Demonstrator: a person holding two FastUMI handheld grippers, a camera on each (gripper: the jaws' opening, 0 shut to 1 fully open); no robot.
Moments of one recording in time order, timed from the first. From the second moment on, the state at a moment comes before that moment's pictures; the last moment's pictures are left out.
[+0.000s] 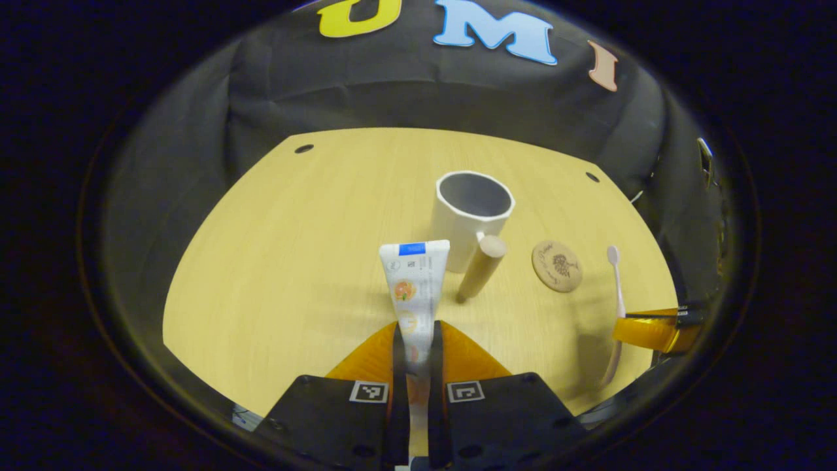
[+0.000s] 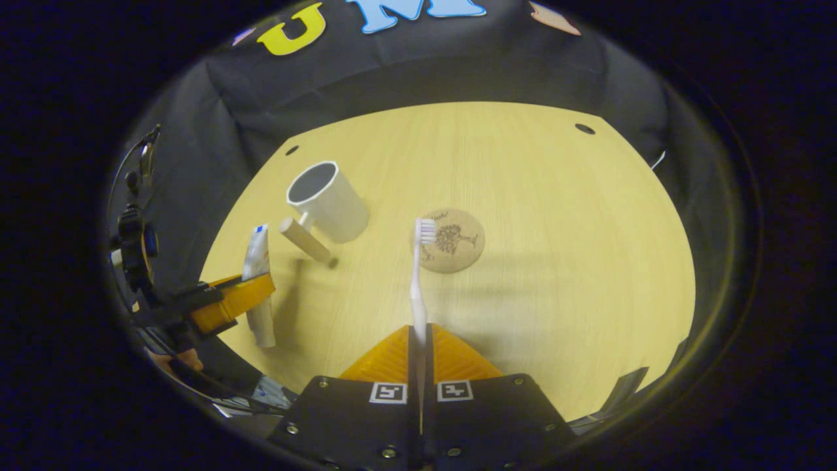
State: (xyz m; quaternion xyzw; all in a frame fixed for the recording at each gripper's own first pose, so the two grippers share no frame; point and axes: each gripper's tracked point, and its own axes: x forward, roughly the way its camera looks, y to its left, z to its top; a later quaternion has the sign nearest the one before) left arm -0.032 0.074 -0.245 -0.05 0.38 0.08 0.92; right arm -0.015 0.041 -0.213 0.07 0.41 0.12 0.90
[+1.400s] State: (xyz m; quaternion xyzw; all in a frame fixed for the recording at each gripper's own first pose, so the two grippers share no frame) left arm 0.116 0.066 -0.071 -0.09 0.03 0.03 1.00; right arm 0.048 0.039 -0.112 0.05 0.23 0.15 0.96
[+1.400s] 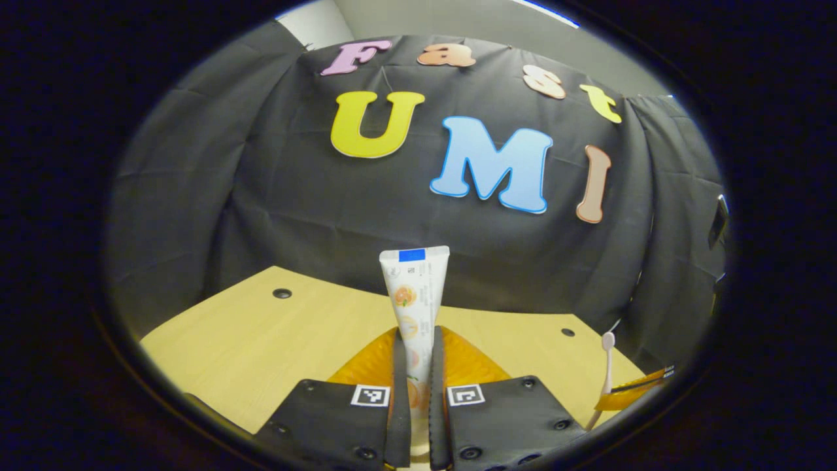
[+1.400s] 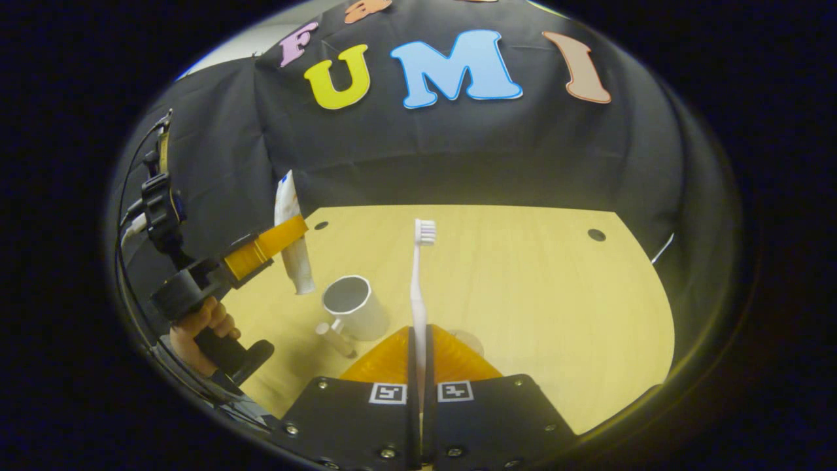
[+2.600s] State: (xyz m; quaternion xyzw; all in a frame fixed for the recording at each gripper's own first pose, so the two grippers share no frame) left arm 0.154 0.034 -0.186 -0.01 0.15 0.00 0.99; right arm 0.053 0.038 -0.115 0.06 0.24 0.15 0.96
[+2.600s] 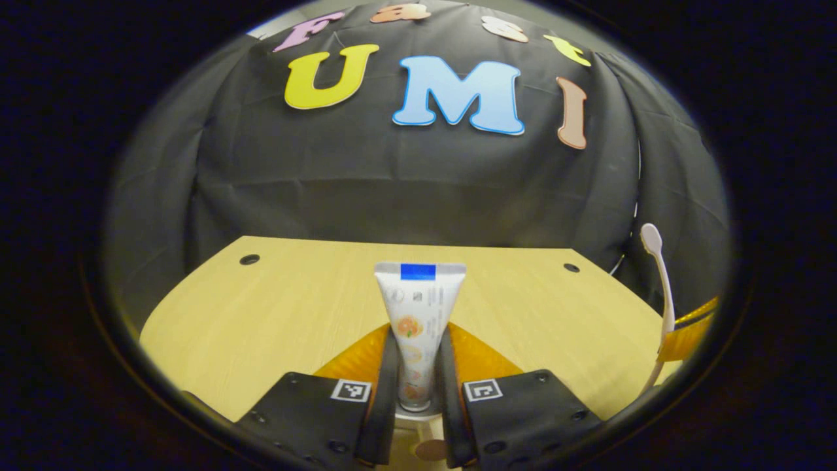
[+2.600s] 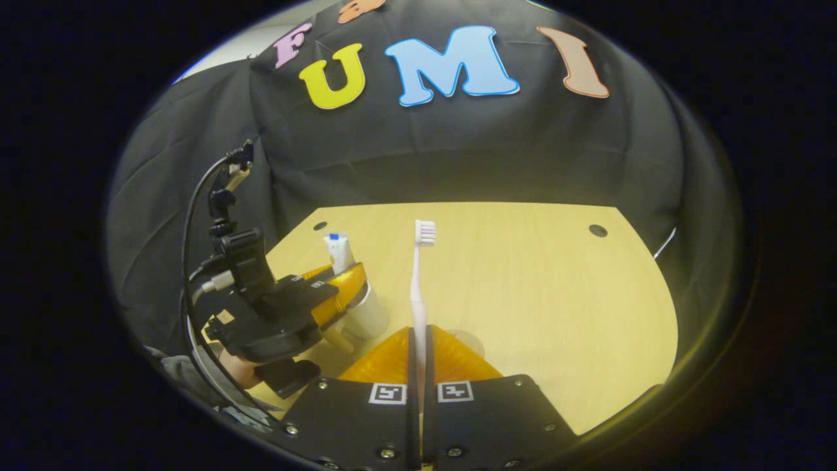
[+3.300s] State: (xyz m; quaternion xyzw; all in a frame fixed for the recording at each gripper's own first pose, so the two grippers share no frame) left arm 0.115 0.044 -0.170 -0.02 0.16 0.01 0.99; right arm 0.079 0.071 -0.081 0.04 0.18 0.18 0.97
